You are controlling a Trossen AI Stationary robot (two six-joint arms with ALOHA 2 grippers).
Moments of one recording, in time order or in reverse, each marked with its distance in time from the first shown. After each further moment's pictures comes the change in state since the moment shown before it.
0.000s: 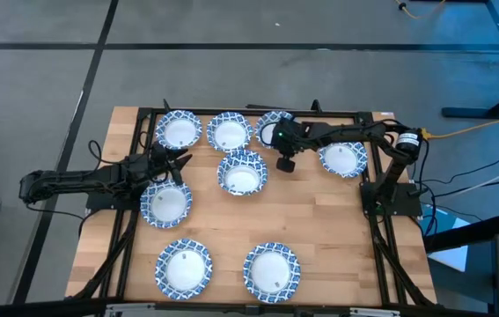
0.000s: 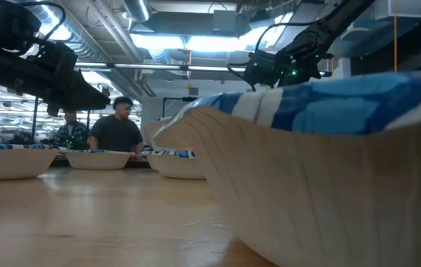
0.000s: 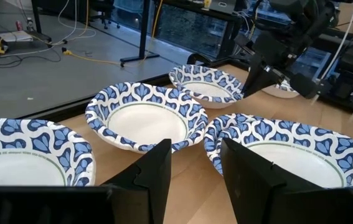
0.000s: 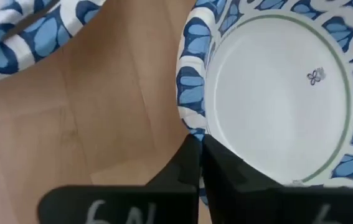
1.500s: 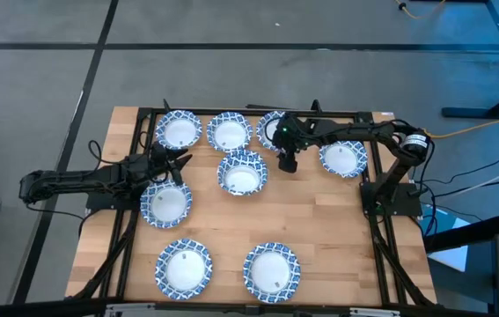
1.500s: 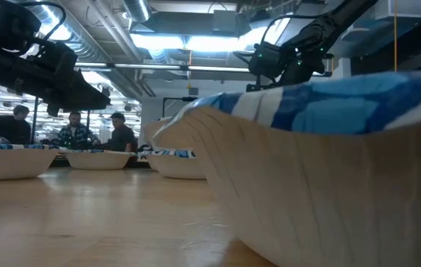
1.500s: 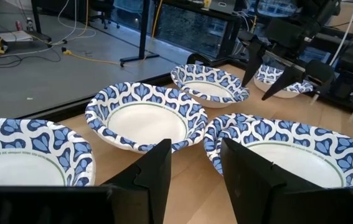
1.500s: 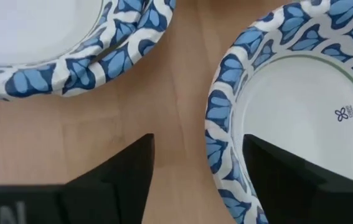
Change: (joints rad) left arm 0.000 0.000 0.000 0.000 0.001 0.000; right arm -0.030 -0.064 -0.021 0.023 -0.176 -0.047
